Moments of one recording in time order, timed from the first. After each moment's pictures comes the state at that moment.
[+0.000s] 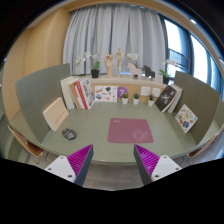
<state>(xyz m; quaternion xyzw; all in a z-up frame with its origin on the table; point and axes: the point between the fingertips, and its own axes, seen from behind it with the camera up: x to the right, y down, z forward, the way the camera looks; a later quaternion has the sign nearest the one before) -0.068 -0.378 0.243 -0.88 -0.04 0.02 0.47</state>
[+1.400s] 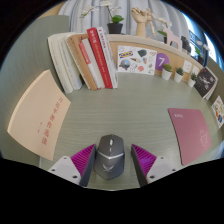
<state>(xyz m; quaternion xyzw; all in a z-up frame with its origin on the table) -0.332 -0.111 -0.015 -0.94 -0.01 0.01 0.33</state>
